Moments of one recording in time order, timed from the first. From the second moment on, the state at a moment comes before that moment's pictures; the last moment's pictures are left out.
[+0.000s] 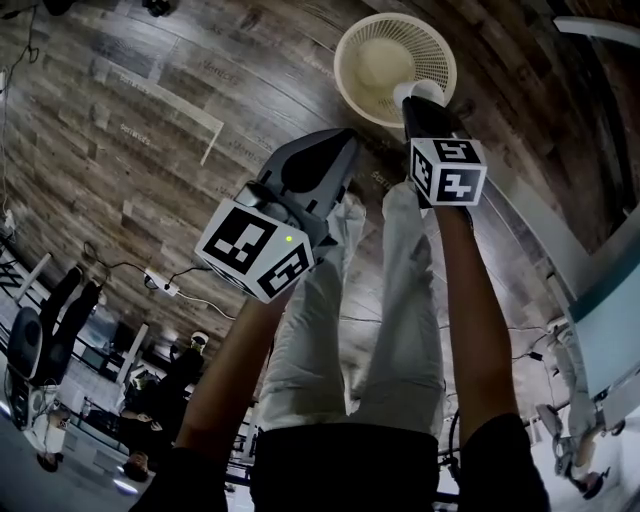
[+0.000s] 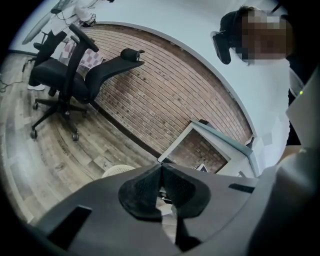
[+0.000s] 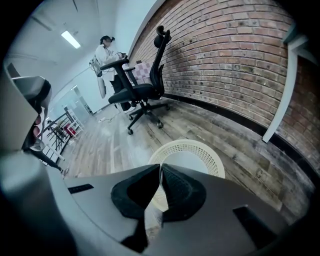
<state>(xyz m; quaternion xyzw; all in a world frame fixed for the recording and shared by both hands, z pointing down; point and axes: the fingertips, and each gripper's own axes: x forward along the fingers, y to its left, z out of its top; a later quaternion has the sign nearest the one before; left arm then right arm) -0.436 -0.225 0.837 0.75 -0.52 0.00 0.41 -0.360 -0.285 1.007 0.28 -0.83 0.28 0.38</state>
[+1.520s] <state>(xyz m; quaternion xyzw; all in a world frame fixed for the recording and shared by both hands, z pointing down) -0.467 -0.250 0.768 0.73 -0.58 -0.01 0.37 -0.359 -0.308 0.884 0.29 -0.86 0.26 0.32</state>
